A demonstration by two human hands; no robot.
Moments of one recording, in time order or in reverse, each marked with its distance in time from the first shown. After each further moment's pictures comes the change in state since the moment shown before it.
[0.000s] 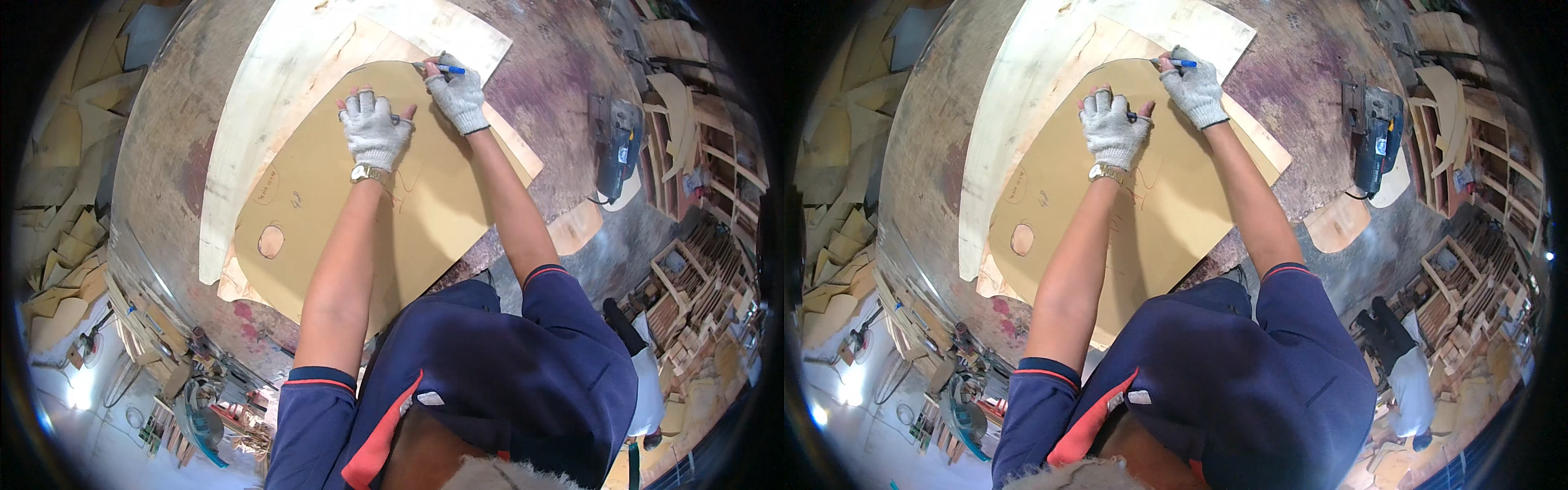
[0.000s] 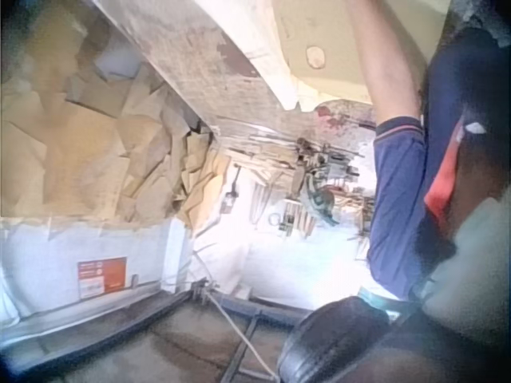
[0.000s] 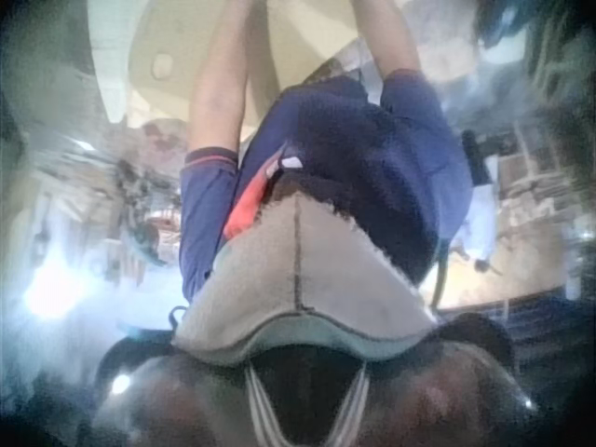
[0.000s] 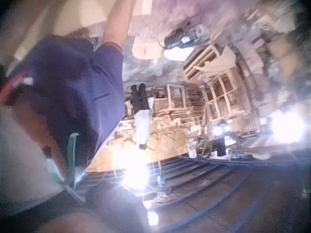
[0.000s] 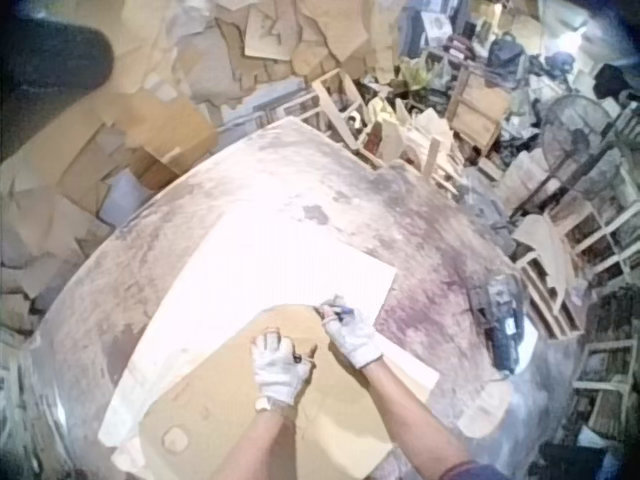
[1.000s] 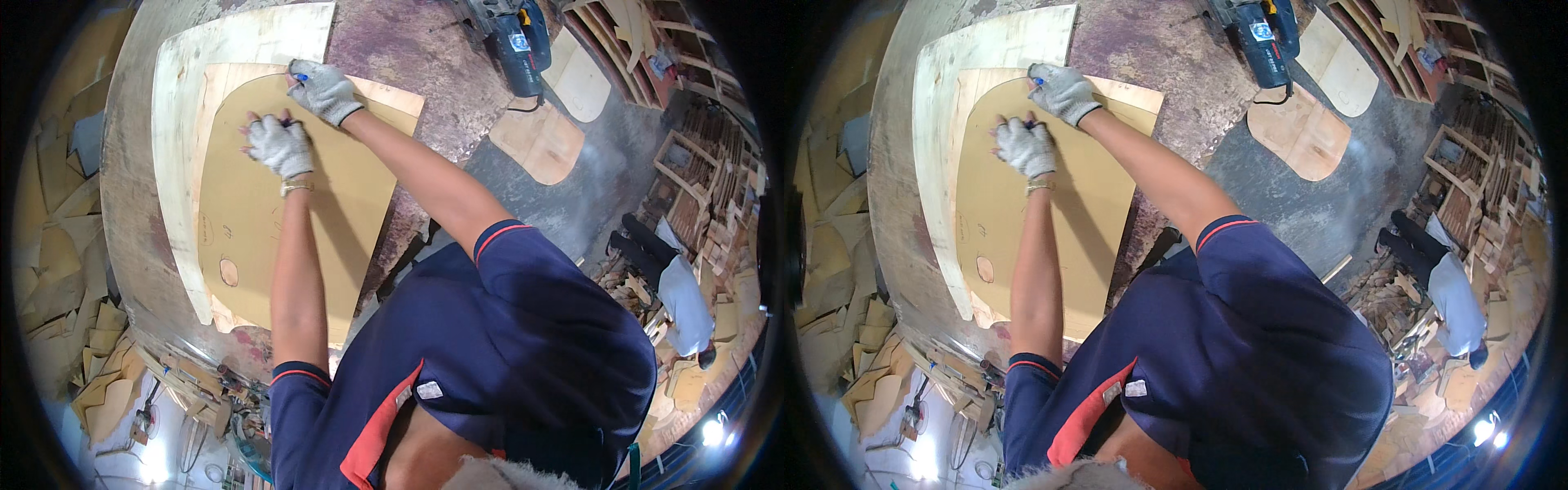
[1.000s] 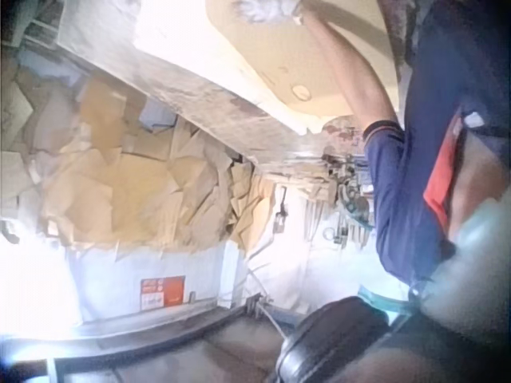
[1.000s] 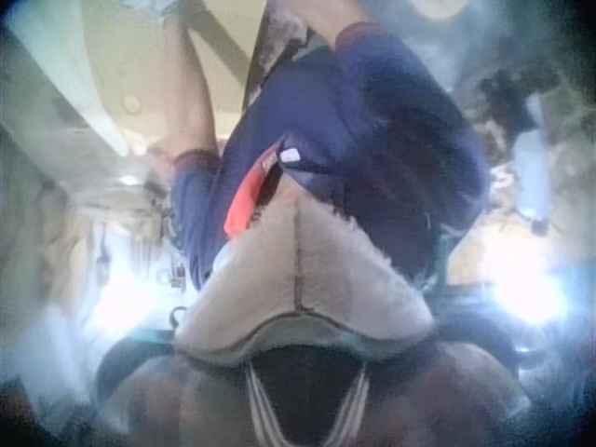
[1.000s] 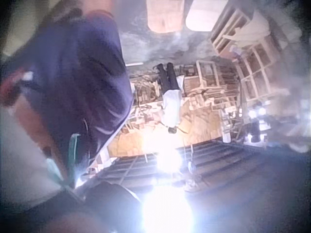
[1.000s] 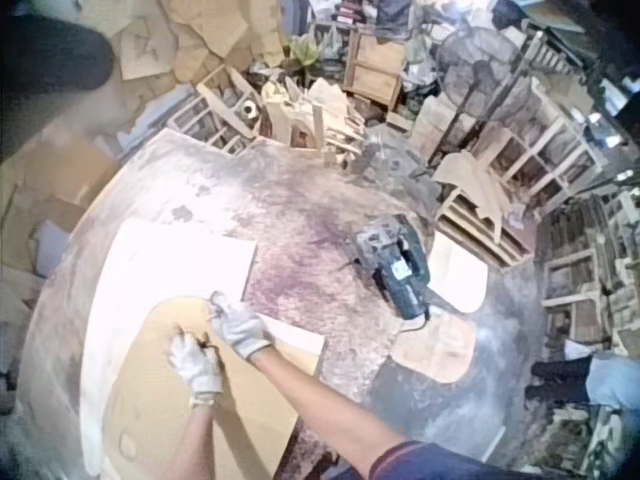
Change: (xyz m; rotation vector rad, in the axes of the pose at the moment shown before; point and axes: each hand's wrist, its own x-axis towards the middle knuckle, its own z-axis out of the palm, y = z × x) left_hand -0.031 0.048 0.042 0.291 0.124 -0.058; right_hand -0.034 0.023 -0.024 -0.200 0.145 -0.108
